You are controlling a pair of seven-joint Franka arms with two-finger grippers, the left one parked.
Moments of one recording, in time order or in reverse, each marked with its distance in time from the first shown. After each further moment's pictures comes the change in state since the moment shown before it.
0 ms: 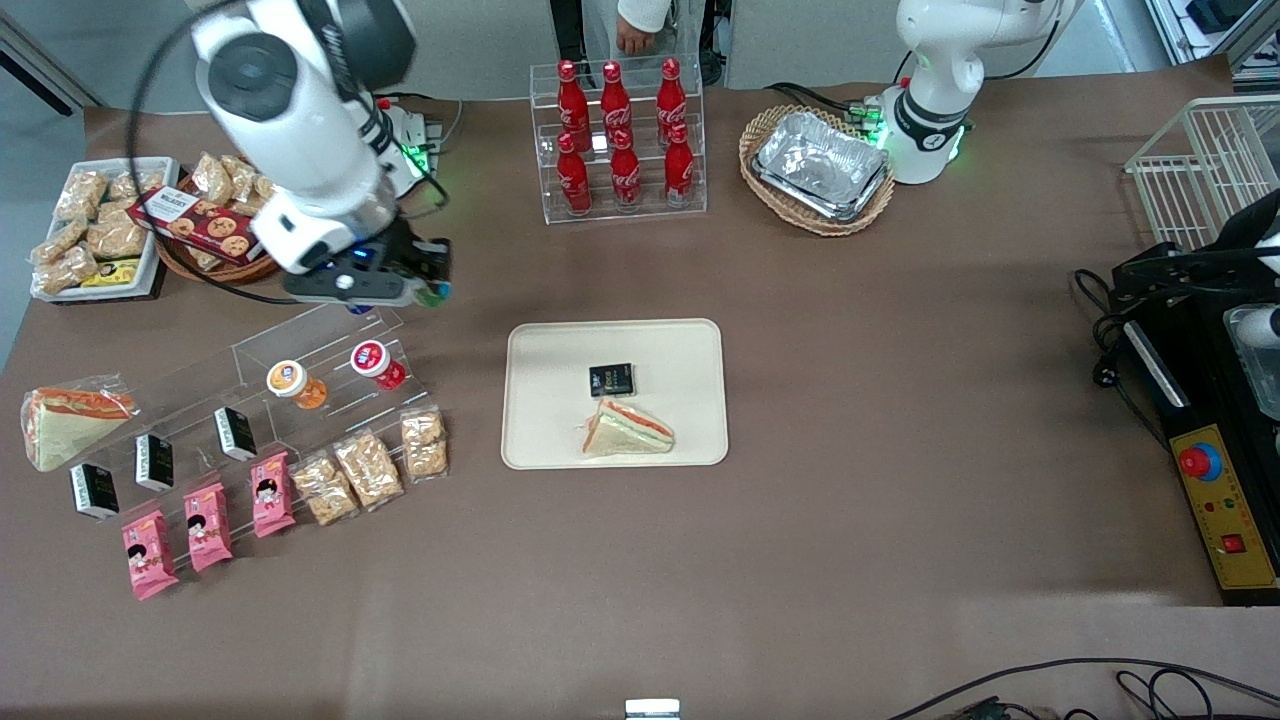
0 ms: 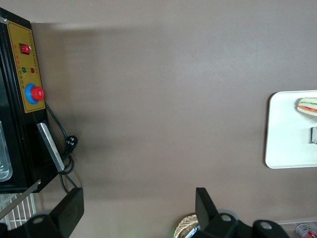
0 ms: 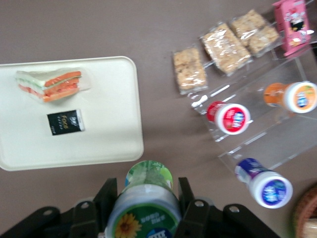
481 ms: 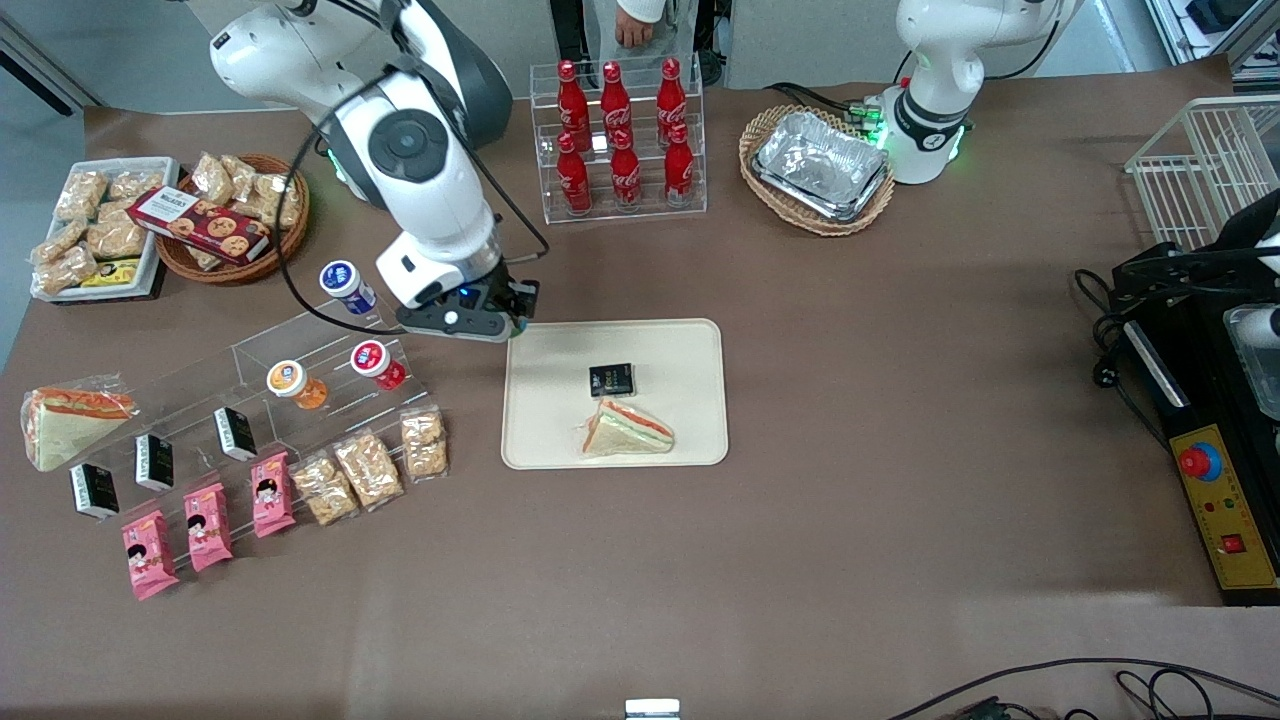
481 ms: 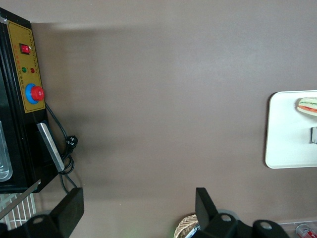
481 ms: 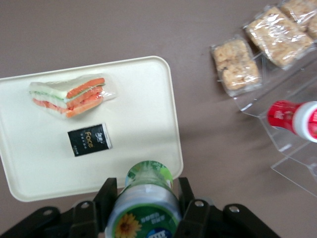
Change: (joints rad) arm 0.113 0.169 -0.001 -0.028 0.000 0.236 0.186
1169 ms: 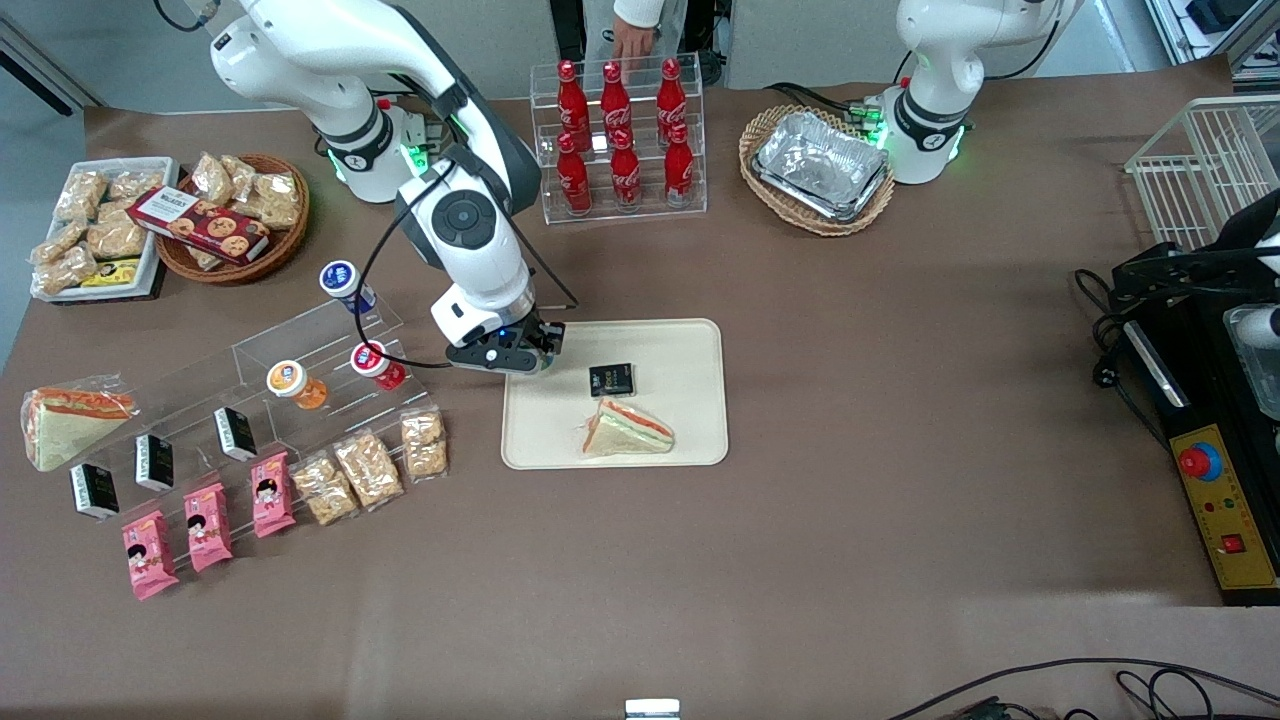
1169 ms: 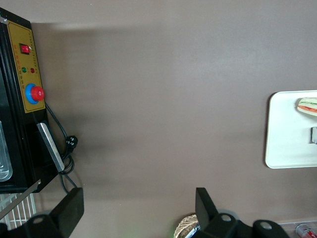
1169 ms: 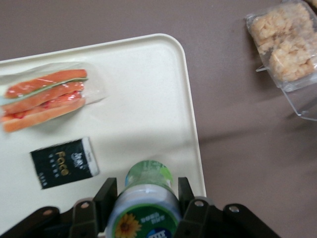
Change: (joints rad) arm 0.026 0.146 -0.008 -0.193 0.000 0.386 0.040
